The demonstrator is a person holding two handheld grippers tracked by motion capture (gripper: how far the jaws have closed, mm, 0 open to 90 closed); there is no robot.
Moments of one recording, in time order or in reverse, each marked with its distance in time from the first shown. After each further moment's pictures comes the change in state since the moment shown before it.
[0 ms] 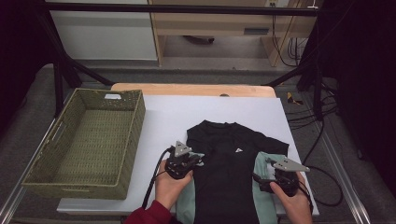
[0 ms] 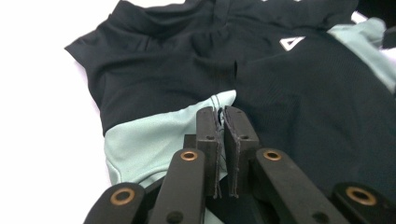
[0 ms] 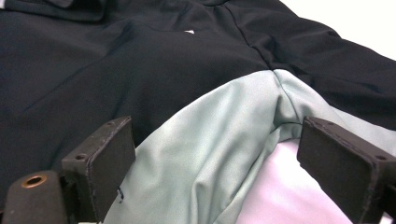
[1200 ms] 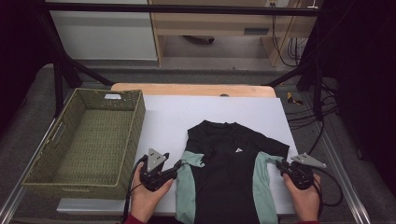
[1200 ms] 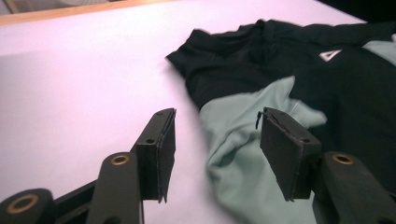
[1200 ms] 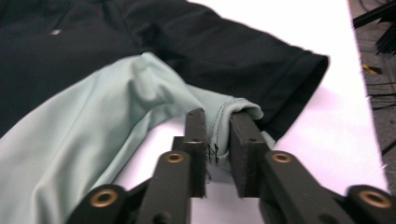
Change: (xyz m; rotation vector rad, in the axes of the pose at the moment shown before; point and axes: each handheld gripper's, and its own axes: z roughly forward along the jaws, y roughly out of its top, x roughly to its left) left arm 0.030 -0.036 -0.061 -0.124 0.156 0.015; right arm -0.047 -0.011 -0.007 0.017 -0.193 0.169
